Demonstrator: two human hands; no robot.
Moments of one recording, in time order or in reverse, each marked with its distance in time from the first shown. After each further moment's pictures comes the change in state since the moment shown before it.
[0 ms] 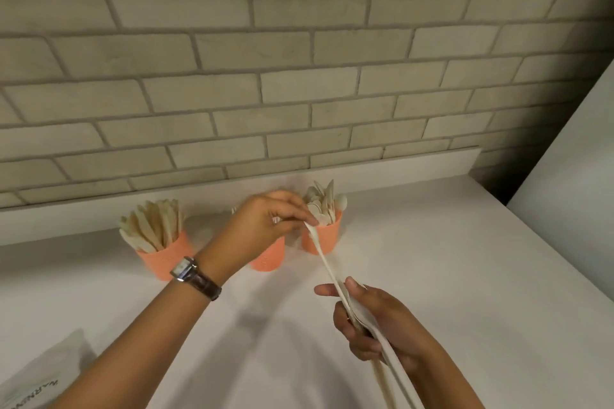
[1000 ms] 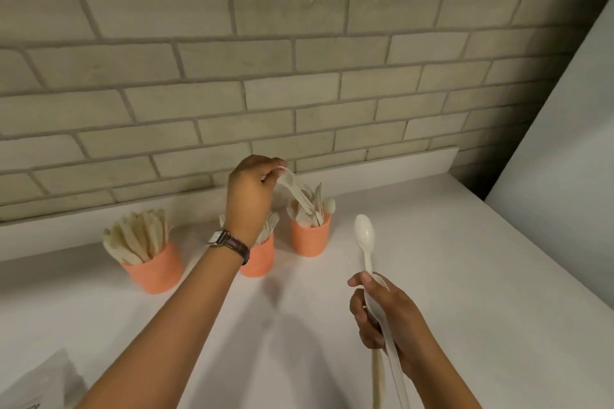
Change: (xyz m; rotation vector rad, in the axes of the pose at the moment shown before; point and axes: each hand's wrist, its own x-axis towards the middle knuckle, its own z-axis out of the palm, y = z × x) left_hand 0.052 -0.020 0.013 0.154 0.564 -0.045; right_hand -0.019 0.003 0.002 -0.048 0.388 -0.217
